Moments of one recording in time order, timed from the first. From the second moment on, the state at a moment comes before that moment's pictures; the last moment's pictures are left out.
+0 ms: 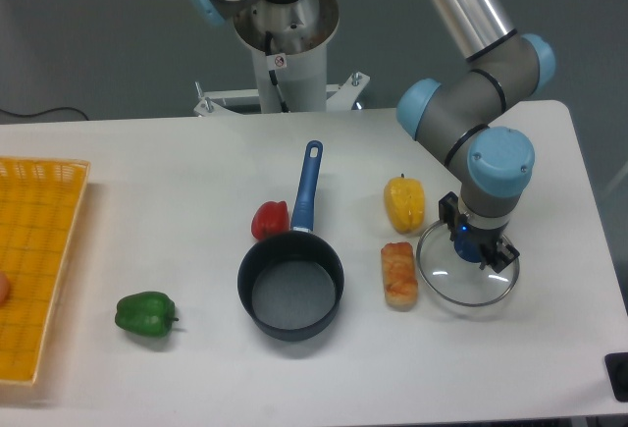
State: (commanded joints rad) arm 2.71 -2.10 -1.53 -1.01 1.64 1.55
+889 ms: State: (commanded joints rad) arm 2.71 -2.08 -1.51 -1.02 1.64 1.53
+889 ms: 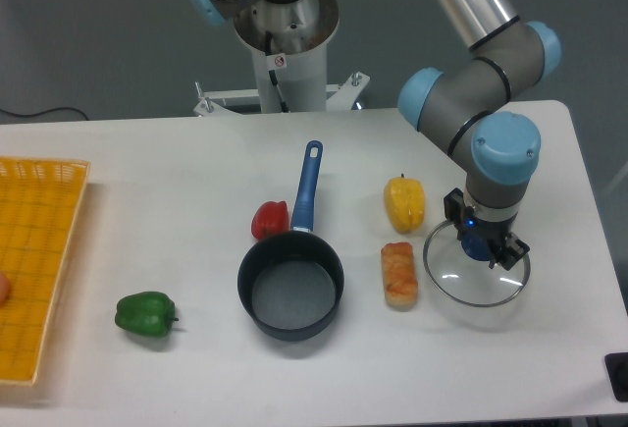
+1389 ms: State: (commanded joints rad) arm 2.72 -2.08 -1.51 -1.02 1.65 1.53
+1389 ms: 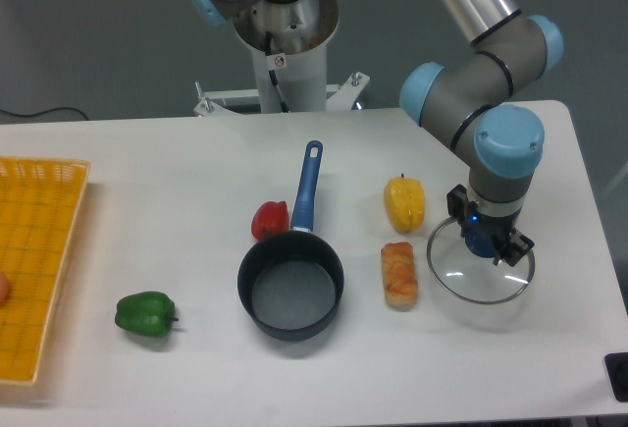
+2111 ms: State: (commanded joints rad) arm 2.72 -2.13 -1.52 -1.02 1.65 1.53
